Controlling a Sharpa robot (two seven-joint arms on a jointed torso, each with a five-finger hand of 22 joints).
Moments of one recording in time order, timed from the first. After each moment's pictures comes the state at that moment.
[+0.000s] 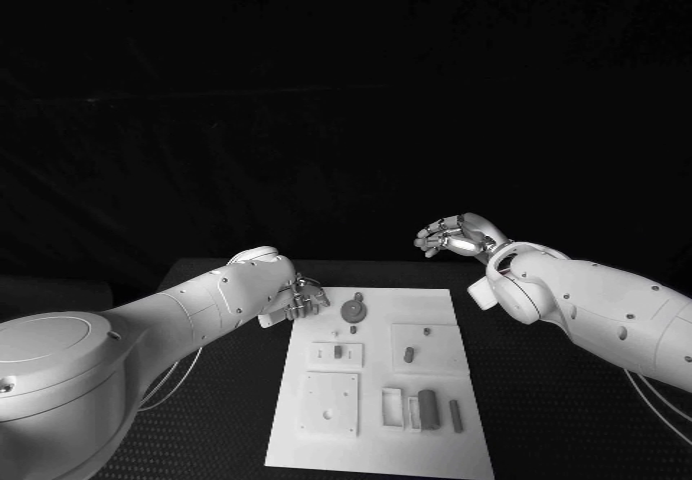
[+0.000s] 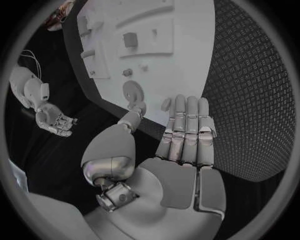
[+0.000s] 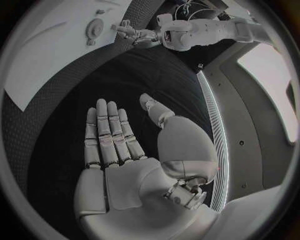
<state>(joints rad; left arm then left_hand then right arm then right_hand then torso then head) 1.27 -0.30 -0.14 0.61 -0.93 0.13 -0.40 0.72 -0.05 0.49 -0.23 0.05 0.88 0.17 0.22 0.67 1.15 0.07 0.26 0.65 0.94 0.06 0.56 0.85 0.01 0.93 -0.04 0.07 1.13 1.27 -0.57 -0.02 1.02 -0.64 -0.26 0.19 1.01 -0.07 0.51 -0.25 0.12 0.76 0.20 0.30 0.44 0.92 0.16 0.44 0.16 0.92 0.14 0.34 0.63 0.23 0.57 0.24 0.32 1.06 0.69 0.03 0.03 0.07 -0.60</state>
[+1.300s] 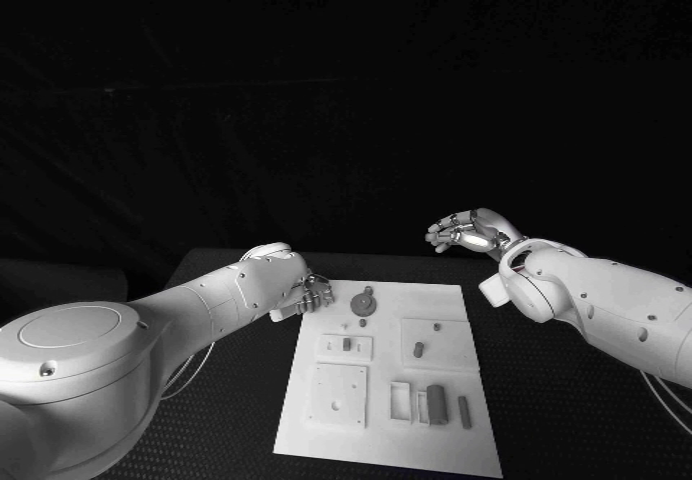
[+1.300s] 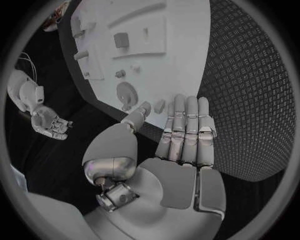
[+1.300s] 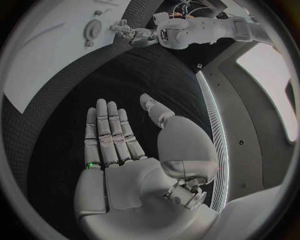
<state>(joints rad) 1.25 -0.28 -0.14 0.57 -0.96 0.11 -0.40 0.76 -0.02 0.54 -0.23 0.05 0.95 0.14 0.25 0.64 1.16 0.05 0.28 0.61 0.94 0.06 0.59 0.82 0.02 0.93 -0.04 0.07 1.13 1.27 -0.57 -0.02 1.03 -0.64 -0.26 0.19 1.01 -0.07 0.51 -0.24 0.12 0.76 0.20 0.30 0.44 0.92 0.16 0.44 0.16 0.92 0.14 0.34 0.63 0.23 0.57 0.24 0.32 1.07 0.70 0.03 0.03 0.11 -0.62</state>
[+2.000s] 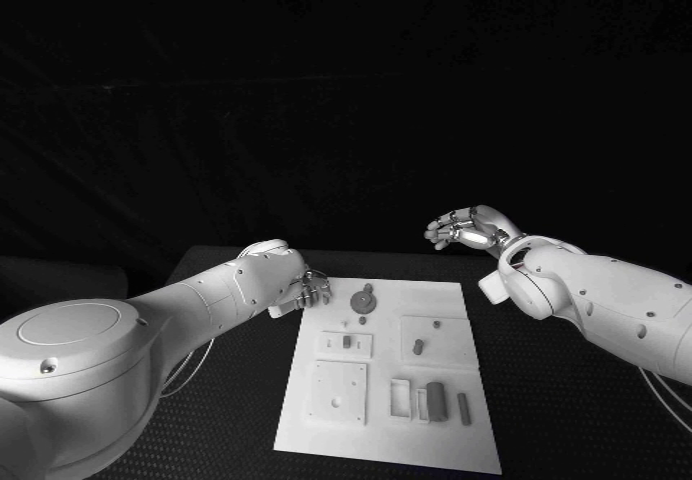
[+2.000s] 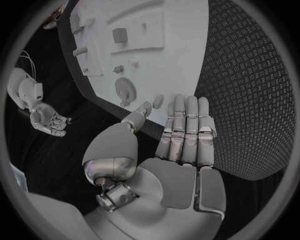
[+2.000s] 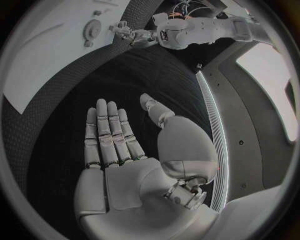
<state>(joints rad) 1.25 -0.28 -0.14 0.56 -0.94 0.09 -0.39 0.77 0.00 0.55 -0.23 0.05 0.95 0.14 0.26 0.64 1.16 0.05 0.28 0.60 0.94 0.06 0.60 0.81 0.02 0.93 -0.04 0.07 1.13 1.27 -0.57 -0.02 1.03 -0.64 -0.26 0.19 1.01 -0.07 0.51 -0.24 0.12 0.76 0.20 0.30 0.44 0.92 0.16 0.44 0.16 0.92 0.14 0.34 0.63 0.23 0.57 0.24 0.32 1.07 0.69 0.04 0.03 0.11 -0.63</state>
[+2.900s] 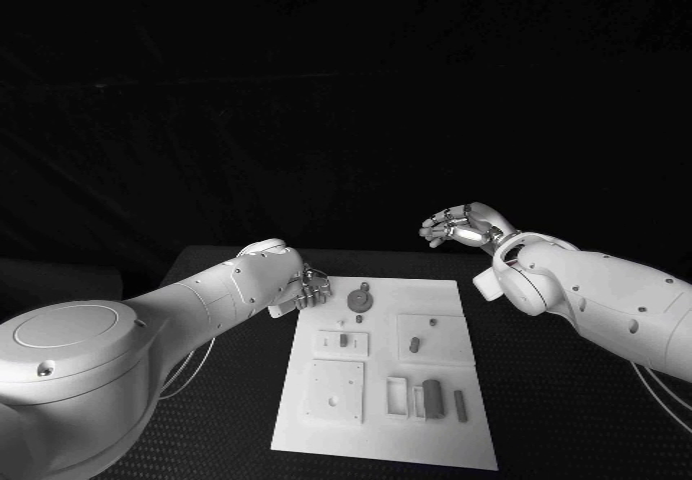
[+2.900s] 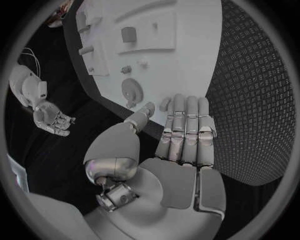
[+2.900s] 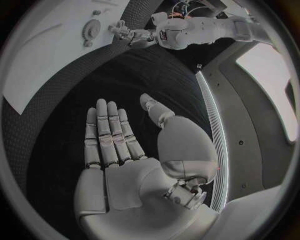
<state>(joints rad) 1.25 -0.27 -0.14 0.55 -0.91 0.11 -0.36 0.81 0.03 0.56 -0.25 0.05 0.96 0.14 0.27 0.64 1.17 0.05 0.29 0.59 0.94 0.06 0.60 0.81 0.02 0.94 -0.04 0.07 1.13 1.27 -0.57 -0.02 1.03 -0.64 -0.26 0.19 1.01 -0.07 0.51 -0.24 0.12 0.76 0.20 0.30 0.43 0.92 0.16 0.44 0.16 0.92 0.14 0.34 0.63 0.23 0.57 0.24 0.31 1.07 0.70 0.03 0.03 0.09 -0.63</state>
